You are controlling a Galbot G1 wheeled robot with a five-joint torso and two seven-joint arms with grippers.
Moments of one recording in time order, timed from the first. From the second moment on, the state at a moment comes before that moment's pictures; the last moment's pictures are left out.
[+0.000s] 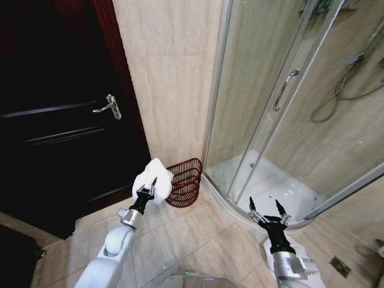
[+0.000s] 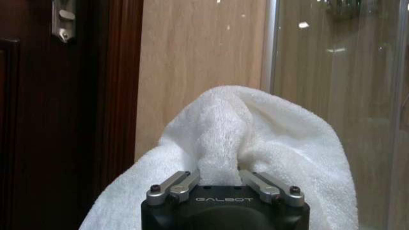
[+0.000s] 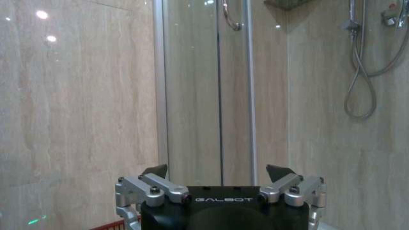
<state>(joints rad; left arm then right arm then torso) 1.44 -1.22 -0.50 -1.85 -0.37 -0.20 0.14 -1.89 1.53 0.70 2.25 0.20 0.19 -0.06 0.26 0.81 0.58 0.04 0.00</state>
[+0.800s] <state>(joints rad) 1.45 -1.22 -0.50 -1.83 -0.36 -0.23 0.16 -1.89 1.53 0.72 2.23 0.20 0.19 -0.07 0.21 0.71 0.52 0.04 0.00</state>
